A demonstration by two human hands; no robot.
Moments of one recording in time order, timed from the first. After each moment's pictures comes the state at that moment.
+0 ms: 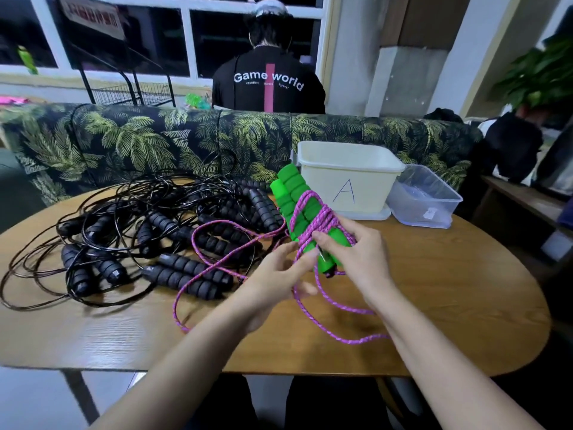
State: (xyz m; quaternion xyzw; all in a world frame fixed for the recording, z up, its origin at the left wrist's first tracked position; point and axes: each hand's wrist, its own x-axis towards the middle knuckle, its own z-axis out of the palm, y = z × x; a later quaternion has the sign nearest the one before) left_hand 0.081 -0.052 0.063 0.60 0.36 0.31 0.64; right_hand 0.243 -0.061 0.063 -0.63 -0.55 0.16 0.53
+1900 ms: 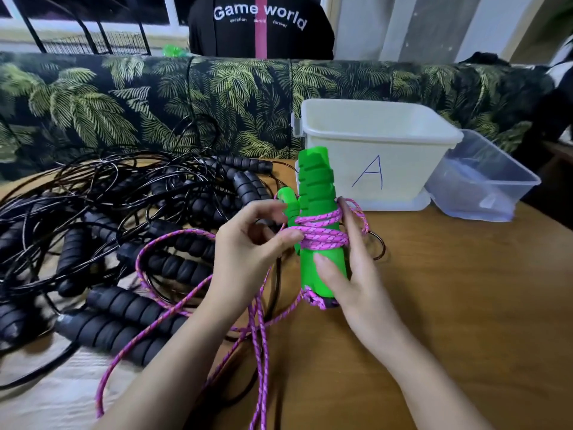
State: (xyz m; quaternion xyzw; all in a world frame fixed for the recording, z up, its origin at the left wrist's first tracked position) left_hand 0.107 0.095 0.007 0.66 0.33 0.54 0.41; right_hand 0.245 0.009 0.007 -0.48 -0.57 0.33 0.58
